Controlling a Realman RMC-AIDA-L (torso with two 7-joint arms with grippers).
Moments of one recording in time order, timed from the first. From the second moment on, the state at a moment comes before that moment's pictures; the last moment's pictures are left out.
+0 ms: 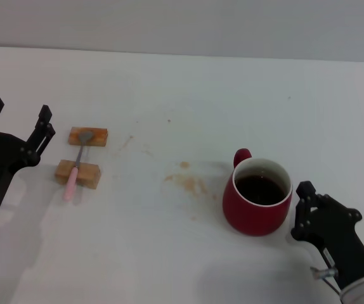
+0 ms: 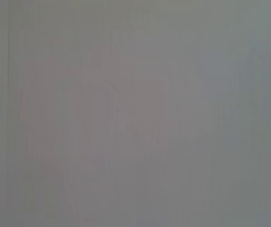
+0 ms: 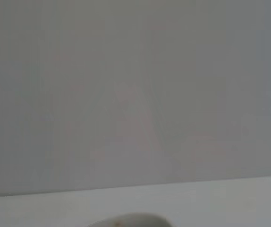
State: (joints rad) left arm -0.19 -2.07 -0.94 -0.34 2.58 1.31 -0.06; right arm 0.23 2.09 -0.08 0.63 -1.52 -1.34 -0.17
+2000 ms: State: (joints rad) left arm -0.19 -2.07 -0.94 -0.34 2.59 1.31 -0.06; right arm 0.26 2.09 -0.06 0.66 -1.55 -1.27 -0.15
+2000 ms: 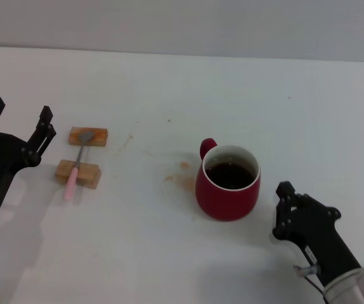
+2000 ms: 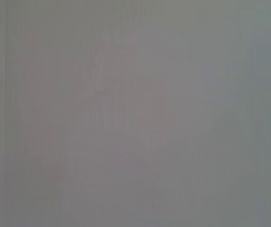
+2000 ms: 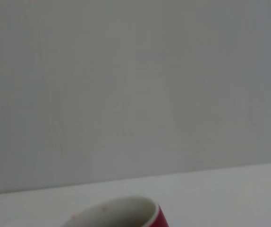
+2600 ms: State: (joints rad) left arm -0.19 -2.07 -0.94 -0.35 2.59 1.31 -0.06; right arm 0.27 2.09 -0.06 0.66 -1.55 -1.24 -0.15
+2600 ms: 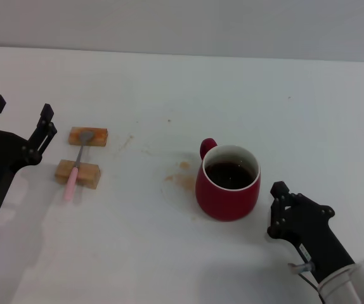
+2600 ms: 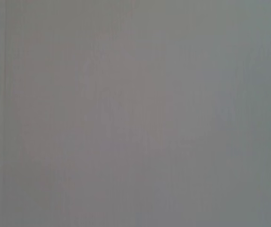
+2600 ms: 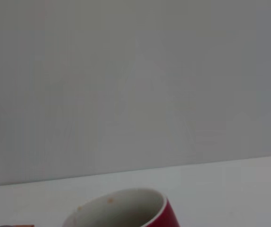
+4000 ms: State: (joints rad) left arm -0.20 -2.07 -0.95 -0.35 2.58 1.33 -0.07; right arm 0.36 2.09 -0.05 0.66 -1.55 -1.20 -0.15
